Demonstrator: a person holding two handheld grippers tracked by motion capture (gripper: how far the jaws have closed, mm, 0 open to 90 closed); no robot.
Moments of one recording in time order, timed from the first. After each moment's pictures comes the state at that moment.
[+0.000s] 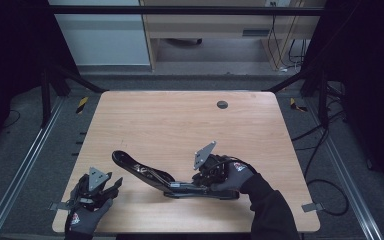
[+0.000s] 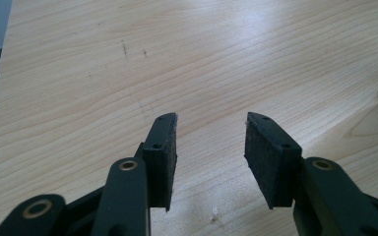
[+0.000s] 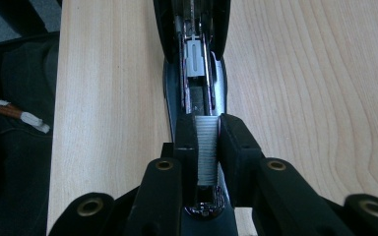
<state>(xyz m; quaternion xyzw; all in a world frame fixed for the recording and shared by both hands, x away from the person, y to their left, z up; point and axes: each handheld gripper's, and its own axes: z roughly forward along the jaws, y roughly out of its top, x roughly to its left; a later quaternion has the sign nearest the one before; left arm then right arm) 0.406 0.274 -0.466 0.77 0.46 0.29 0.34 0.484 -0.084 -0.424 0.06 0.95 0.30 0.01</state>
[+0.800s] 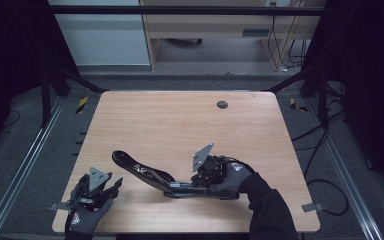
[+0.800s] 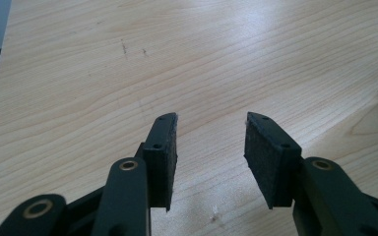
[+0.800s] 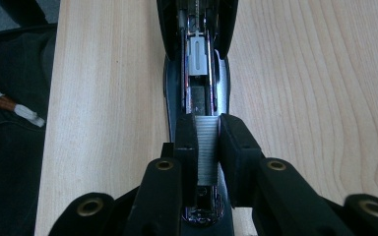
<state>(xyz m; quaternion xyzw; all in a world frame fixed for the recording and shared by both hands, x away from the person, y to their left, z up) 0.406 0.274 -0.467 0.77 0.46 0.29 0.34 0.486 -0.080 -0.431 0.04 0.95 0.29 0.01</state>
